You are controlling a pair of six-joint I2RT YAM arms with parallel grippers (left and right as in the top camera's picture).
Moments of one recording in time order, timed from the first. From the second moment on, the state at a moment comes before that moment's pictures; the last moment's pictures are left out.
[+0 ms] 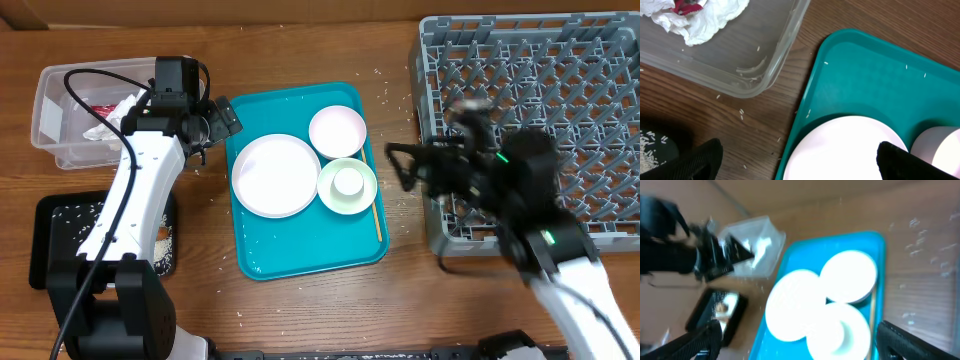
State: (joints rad) left arm -0.03 1.69 1.36 -0.76 -0.07 -0.53; right arm 0.28 1.10 0.96 -0.38 -0.45 0.38
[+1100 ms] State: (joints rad) left arm -0.03 1.69 1.36 -0.76 -0.07 -0.53; right arm 0.60 1.70 1.14 -0.51 -0.09 0.44
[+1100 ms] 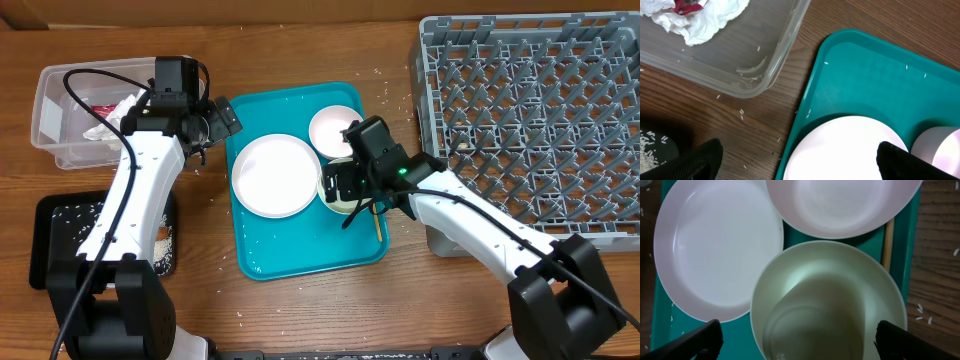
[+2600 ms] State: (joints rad) left arm -0.03 1.69 1.36 -0.76 -0.07 -0.53; right arm 0.58 1.79 1.47 -0.85 0.02 0.46
